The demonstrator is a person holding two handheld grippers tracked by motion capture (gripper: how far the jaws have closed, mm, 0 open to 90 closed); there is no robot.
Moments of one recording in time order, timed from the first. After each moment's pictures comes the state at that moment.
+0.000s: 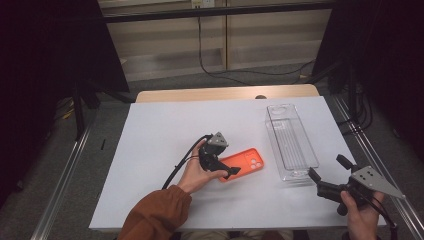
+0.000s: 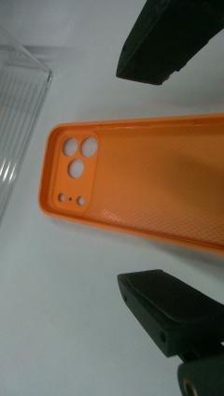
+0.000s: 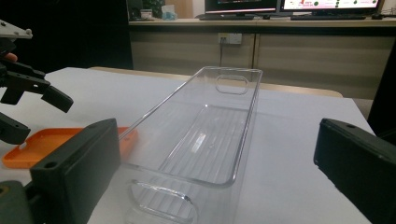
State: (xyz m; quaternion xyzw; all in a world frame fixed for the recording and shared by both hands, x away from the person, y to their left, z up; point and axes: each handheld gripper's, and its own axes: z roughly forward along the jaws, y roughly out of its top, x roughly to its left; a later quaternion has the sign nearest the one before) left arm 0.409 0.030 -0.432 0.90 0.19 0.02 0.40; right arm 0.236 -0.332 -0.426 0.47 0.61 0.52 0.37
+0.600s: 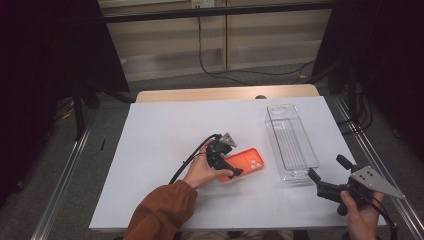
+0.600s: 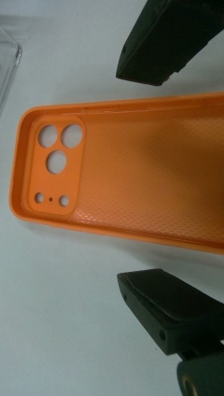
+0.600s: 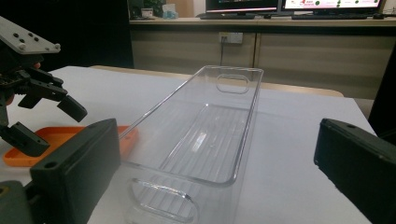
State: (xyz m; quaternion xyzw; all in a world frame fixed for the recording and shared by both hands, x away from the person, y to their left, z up) left arm 0.418 0.006 -0.441 0.93 0.17 0.00 0.34; right arm 0.236 -0.332 -0.426 0.47 0.61 0.52 0.37
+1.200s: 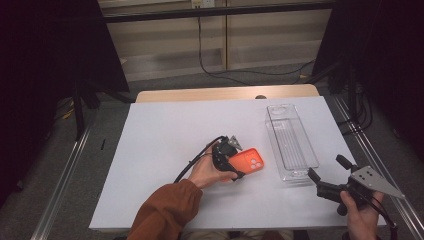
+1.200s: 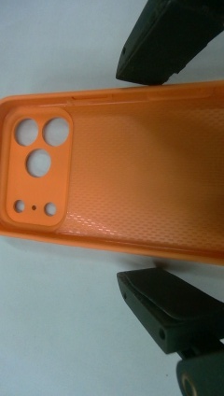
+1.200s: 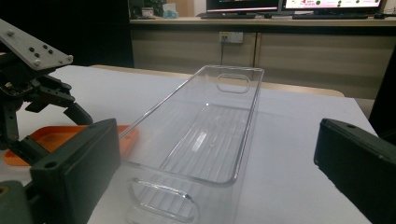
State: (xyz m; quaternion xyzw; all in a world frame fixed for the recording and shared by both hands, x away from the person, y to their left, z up) left arm 0.417 -0.010 -0.447 0.95 0.15 0.02 0.29; right arm 0.236 -0.332 -0.426 0.47 0.61 0.52 0.37
